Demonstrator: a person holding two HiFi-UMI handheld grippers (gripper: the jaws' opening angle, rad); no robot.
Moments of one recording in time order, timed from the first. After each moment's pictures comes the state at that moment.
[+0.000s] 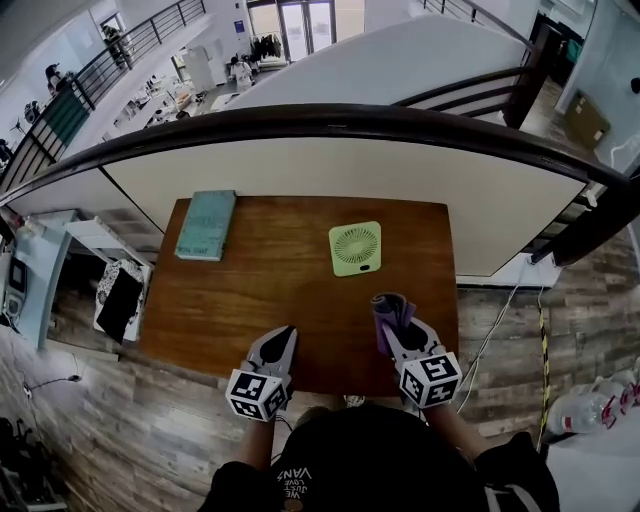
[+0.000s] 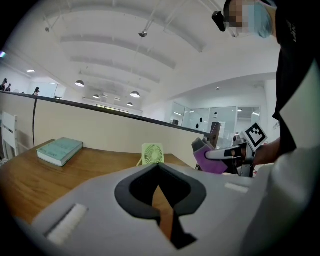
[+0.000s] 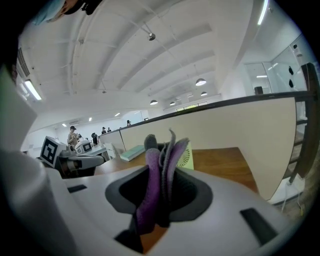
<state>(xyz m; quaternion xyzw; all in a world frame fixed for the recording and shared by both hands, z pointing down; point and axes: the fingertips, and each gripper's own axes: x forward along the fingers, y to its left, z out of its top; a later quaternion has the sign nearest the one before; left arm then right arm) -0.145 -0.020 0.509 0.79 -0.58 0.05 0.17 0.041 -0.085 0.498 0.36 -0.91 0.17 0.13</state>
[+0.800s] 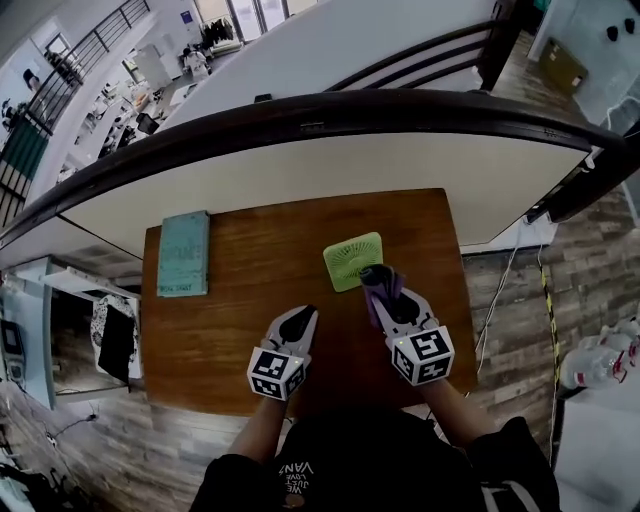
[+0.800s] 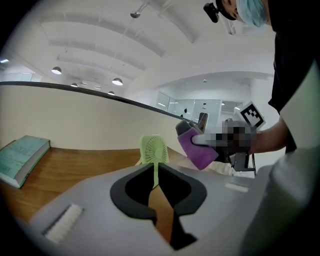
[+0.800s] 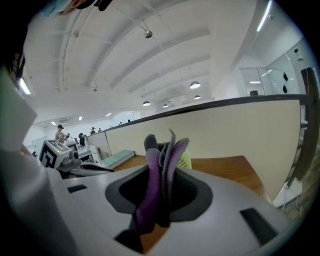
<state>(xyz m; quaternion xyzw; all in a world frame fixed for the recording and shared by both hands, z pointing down) -0.141 -0.148 0.554 0.86 -0.48 0.10 0.18 -0.017 -0.190 0.509 0.41 -0.89 0.16 0.13</state>
